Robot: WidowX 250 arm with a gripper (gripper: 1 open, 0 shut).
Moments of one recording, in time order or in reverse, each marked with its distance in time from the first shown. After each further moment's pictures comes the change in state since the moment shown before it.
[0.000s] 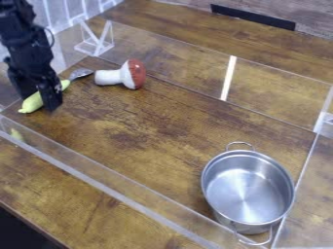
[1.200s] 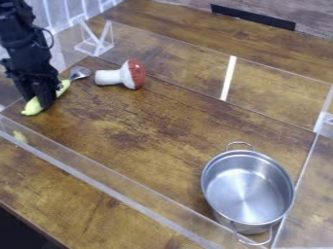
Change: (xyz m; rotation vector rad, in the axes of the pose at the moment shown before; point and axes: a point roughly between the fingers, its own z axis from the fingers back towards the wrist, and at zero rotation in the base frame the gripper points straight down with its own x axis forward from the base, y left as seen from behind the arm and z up) arm -0.001 0.002 0.003 0.007 0.000 0.108
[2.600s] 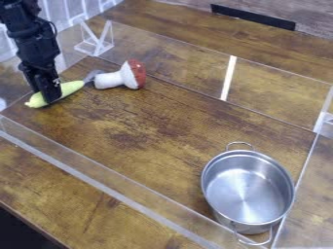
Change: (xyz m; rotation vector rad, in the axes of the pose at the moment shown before) arm 0.014 -0.004 0.001 -0.108 0.034 -0.351
